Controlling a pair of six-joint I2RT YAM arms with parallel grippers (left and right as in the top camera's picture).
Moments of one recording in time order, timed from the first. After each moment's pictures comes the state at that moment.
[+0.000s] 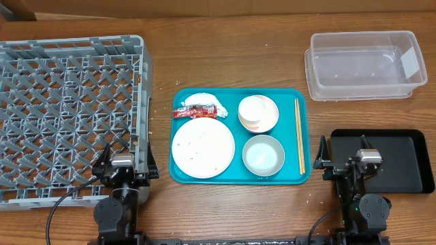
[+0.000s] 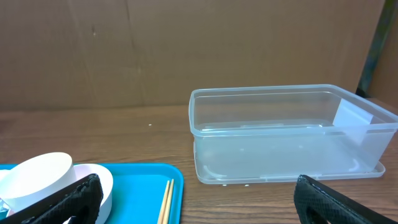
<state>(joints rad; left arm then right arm) 0.09 0.02 0.01 -0.08 0.03 0.06 0.02 0.01 0.02 -0.03 0.01 0.04</state>
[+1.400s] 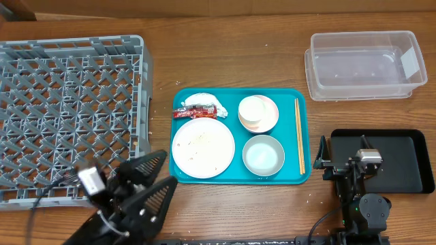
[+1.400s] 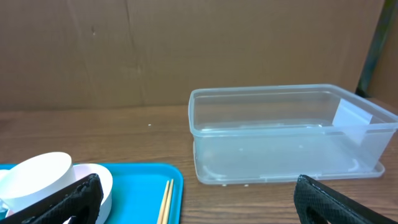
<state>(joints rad) 0.10 0.25 0.75 -0.19 0.89 -1.14 0.02 0.01 0.02 -0.03 0.01 0.04</state>
